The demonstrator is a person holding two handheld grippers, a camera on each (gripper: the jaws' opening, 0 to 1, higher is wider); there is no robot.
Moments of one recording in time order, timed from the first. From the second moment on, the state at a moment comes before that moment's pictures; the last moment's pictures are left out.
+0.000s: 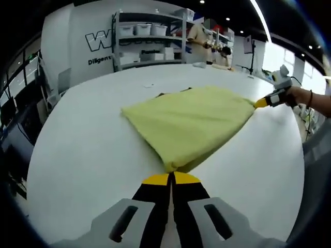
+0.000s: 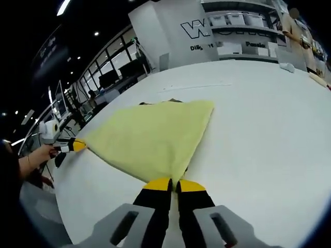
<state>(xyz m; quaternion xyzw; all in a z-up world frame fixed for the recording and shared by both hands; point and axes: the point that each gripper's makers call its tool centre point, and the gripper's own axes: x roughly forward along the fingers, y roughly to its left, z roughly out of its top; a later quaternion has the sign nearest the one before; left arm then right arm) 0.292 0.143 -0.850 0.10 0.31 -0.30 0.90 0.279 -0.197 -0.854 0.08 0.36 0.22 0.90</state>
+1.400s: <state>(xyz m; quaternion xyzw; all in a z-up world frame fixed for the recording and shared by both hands) 0.220 0.160 -0.858 0.20 0.33 -0.35 0.85 0.211 -0.192 -0.858 0.05 0.40 0.26 0.88</state>
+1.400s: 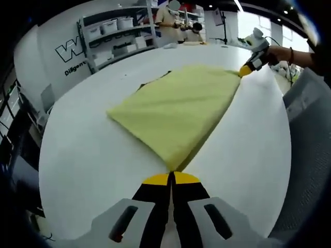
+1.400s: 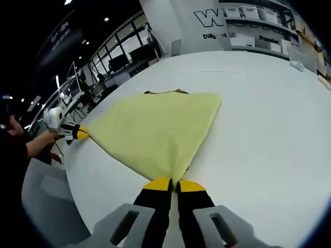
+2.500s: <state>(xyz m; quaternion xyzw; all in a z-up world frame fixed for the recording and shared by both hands) 0.226 0.153 -0.789 -0.01 0.30 -0.26 0.92 0.195 -0.186 -0.796 0.02 0.33 0.23 0.91</state>
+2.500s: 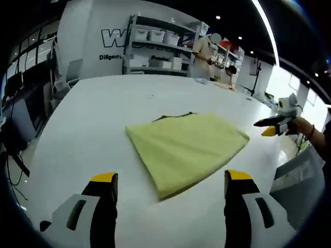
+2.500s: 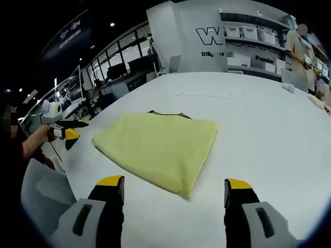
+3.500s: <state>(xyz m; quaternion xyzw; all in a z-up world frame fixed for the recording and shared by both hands) 0.126 0.140 -0.760 0.07 0.28 -0.23 0.93 0.098 -0.164 -0.758 0.02 0.30 0.23 0.92</state>
